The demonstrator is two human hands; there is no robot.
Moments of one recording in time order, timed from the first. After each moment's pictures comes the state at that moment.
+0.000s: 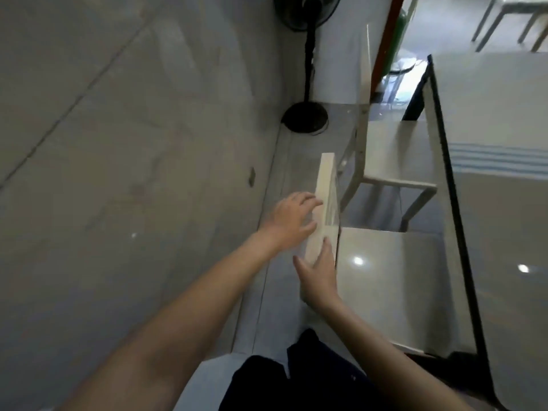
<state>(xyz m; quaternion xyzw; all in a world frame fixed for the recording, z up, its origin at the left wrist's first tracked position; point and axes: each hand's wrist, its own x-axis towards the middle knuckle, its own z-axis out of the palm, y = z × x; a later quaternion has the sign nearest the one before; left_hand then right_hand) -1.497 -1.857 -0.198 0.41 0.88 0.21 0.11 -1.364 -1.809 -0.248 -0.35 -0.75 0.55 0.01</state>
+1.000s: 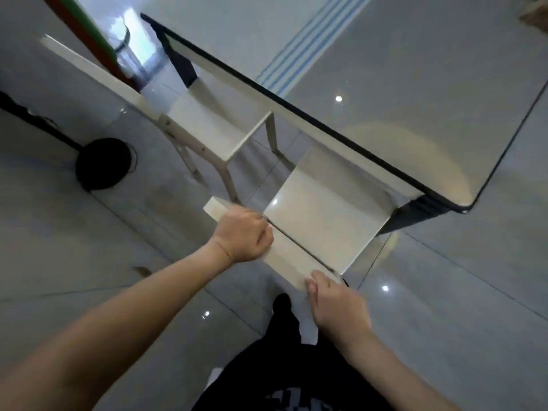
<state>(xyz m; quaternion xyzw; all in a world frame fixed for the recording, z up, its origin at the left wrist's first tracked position) -1.640 -1.719 -0.244 0.85 0.52 0.04 0.03 -1.428 -1.830 -0.247 -0.63 -0.77 0.09 0.05</state>
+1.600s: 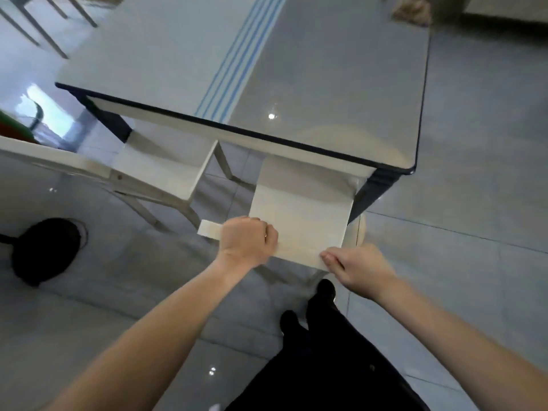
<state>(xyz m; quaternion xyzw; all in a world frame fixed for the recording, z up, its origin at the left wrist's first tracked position) -1.611 -1.706 -0.226 0.84 0.53 0.00 0.05 -1.396 -1.808 -0.242 -0.63 -0.77 0.11 0.05</state>
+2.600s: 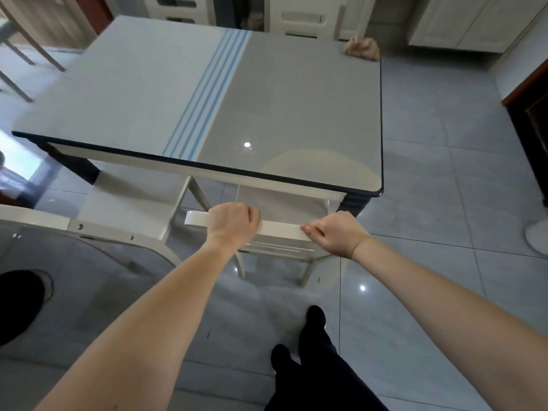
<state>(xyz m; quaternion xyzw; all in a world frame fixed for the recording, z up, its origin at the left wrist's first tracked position) -1.553 -1.605 -0.227 0.83 0.55 -0.04 0.06 -1.330 -1.697 -0.244 -0.62 -0.78 0.06 0.02</state>
